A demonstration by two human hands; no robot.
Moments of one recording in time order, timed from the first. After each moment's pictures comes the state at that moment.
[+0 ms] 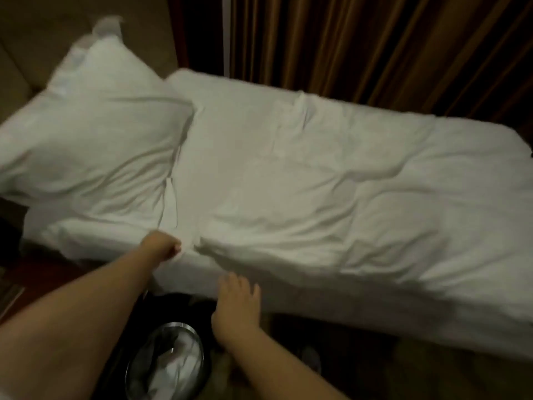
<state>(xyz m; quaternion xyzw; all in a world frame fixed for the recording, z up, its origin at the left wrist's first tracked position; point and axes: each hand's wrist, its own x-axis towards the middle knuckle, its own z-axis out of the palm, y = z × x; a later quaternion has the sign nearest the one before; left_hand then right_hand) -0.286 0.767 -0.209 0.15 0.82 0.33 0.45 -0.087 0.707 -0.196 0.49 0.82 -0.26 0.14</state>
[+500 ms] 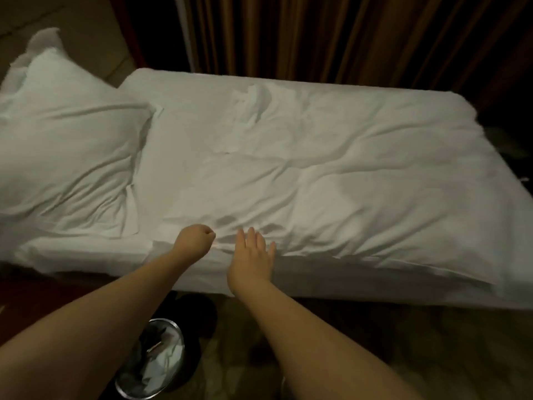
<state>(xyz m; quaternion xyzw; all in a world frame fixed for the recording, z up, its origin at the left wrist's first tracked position) -0.101 0.786 -0.126 0.47 0.81 0.10 0.32 0.036 0.765 -0.115 0.58 0.78 -0.22 0.06</state>
